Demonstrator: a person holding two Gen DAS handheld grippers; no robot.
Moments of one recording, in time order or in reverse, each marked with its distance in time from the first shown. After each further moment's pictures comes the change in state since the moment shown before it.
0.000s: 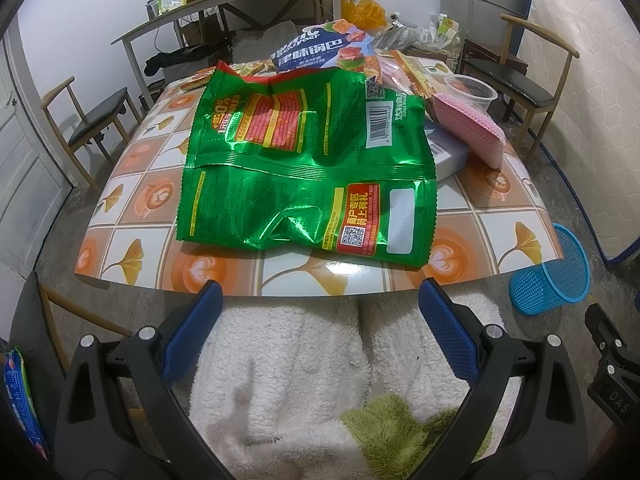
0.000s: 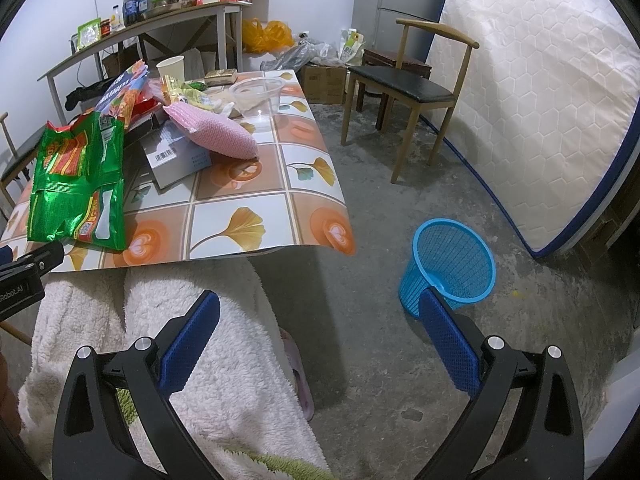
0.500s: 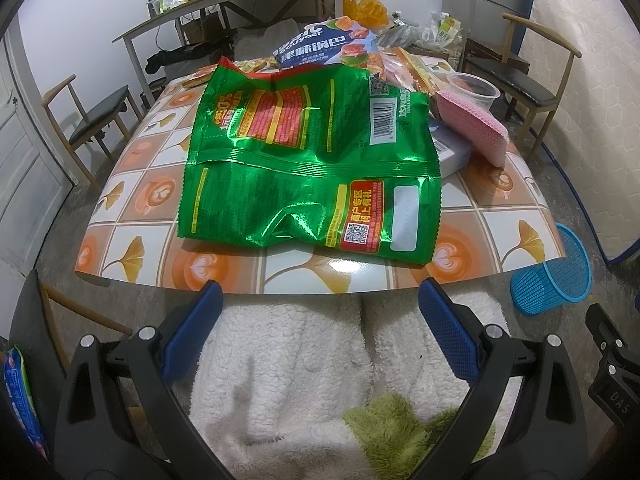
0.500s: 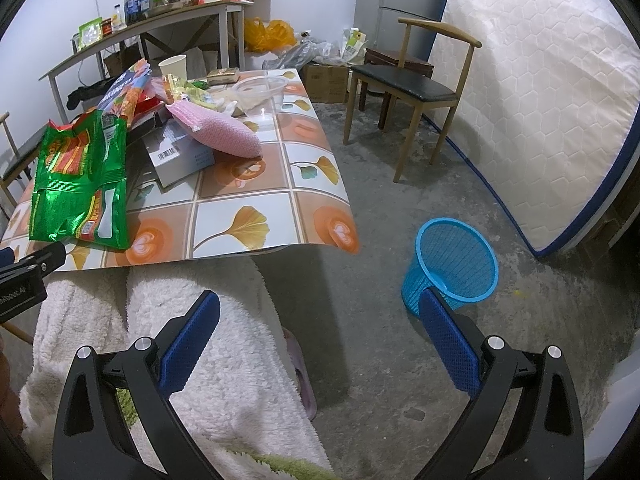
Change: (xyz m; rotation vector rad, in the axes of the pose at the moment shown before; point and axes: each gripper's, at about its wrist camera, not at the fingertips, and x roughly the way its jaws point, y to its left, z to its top) left arm 0.006 0.010 -0.004 -0.002 0.006 0.003; right arm 0.004 0.005 -0.002 0.001 0.003 0.013
